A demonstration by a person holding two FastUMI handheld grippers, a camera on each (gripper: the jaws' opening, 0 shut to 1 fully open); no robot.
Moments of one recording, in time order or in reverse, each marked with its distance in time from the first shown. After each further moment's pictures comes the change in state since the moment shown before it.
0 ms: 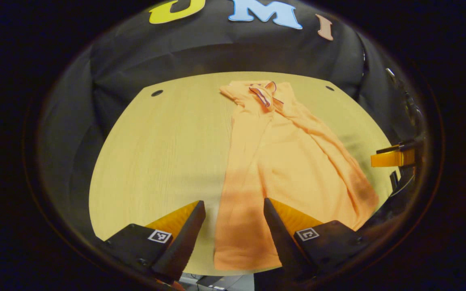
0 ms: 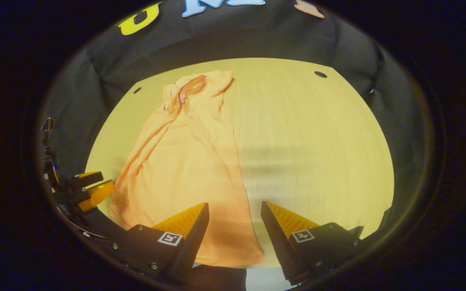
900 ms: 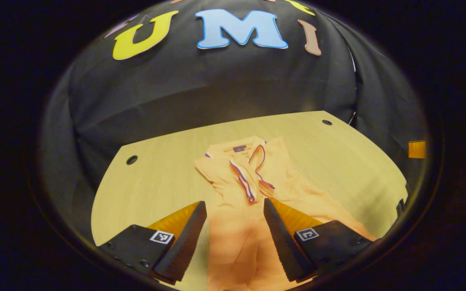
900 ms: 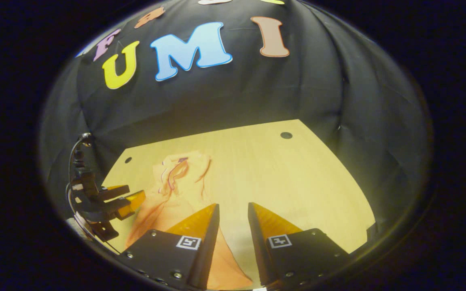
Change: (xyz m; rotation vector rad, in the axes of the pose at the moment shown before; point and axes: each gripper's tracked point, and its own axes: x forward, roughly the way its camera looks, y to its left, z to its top) left arm 0.070 -0.042 0.201 0.115 -0.319 -0.003; right arm -0.084 -0.045 0.131 0.128 -0.501 -0.086
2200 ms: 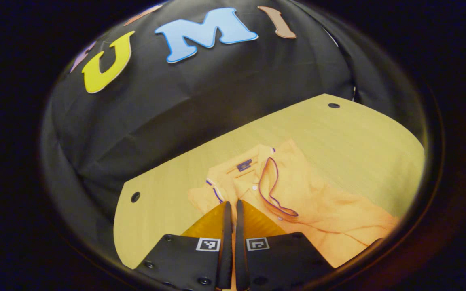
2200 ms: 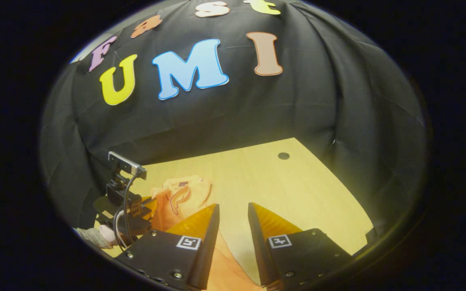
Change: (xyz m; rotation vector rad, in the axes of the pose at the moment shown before) left arm 0.091 -0.030 0.047 0.274 -0.036 0.037; right arm -0.018 0.007 0.059 0.057 -0.149 -0.075
